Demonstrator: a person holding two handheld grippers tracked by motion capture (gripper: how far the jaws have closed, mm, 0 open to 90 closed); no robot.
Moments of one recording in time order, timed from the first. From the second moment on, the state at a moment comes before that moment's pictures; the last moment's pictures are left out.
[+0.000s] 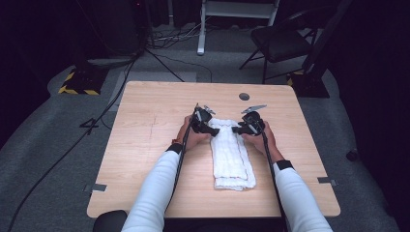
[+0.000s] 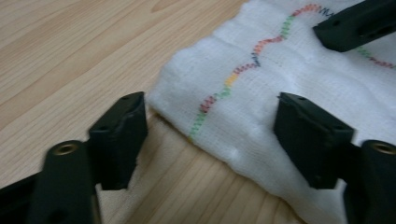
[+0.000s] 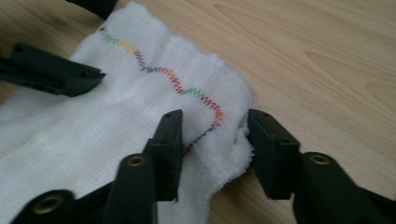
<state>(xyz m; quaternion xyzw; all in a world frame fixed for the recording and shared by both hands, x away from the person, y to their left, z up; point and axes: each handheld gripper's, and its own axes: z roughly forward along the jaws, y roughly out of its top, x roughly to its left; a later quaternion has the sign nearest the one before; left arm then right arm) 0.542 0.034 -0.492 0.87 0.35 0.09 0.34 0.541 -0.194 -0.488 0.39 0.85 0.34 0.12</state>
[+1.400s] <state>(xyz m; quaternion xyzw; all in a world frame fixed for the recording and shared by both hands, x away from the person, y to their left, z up) 0.546 0.026 -0.416 0.86 0.28 0.19 0.38 0.525 -0.200 -0.416 0.35 0.81 0.41 0.24</state>
